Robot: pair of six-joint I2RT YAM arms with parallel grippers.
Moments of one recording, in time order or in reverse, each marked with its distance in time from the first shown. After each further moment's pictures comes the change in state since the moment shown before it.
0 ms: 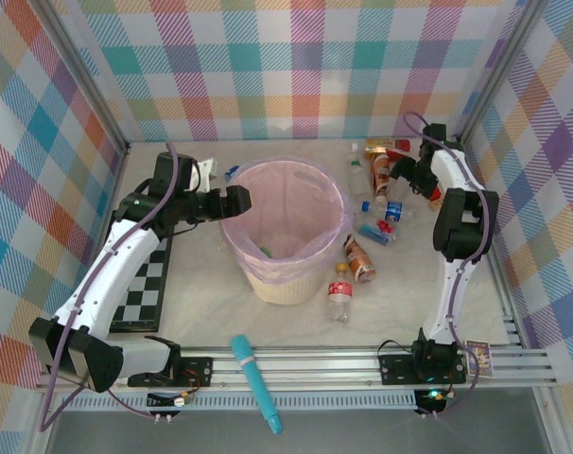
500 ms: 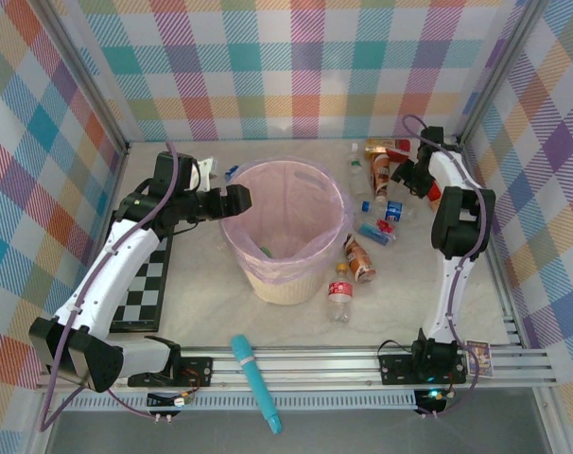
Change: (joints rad) left arm 0.000 0.000 -0.001 0.014 0.000 0.000; right arm 0.000 0.025 0.010 0.030 -0.011 0.028
